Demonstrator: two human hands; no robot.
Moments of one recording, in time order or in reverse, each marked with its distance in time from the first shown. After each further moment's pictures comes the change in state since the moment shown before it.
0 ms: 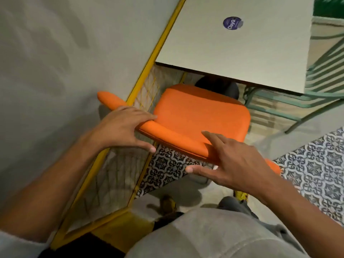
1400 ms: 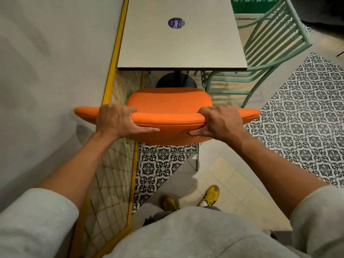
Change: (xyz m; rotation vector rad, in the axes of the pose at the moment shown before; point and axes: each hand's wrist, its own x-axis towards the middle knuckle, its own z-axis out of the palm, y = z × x) left_hand 0.024 -0.031 0.049 0.151 0.550 0.097; right_hand 0.014 -0.010 0.058 -0.311 0.360 0.214
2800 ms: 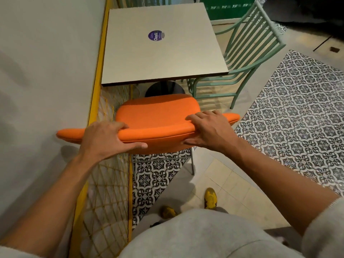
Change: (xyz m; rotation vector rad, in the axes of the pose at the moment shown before) left_hand 0.004 0.015 -0.019 -0.051 -0.145 0.026; right_hand -0.016 0.015 -0.021 0.039 -0.146 0.038
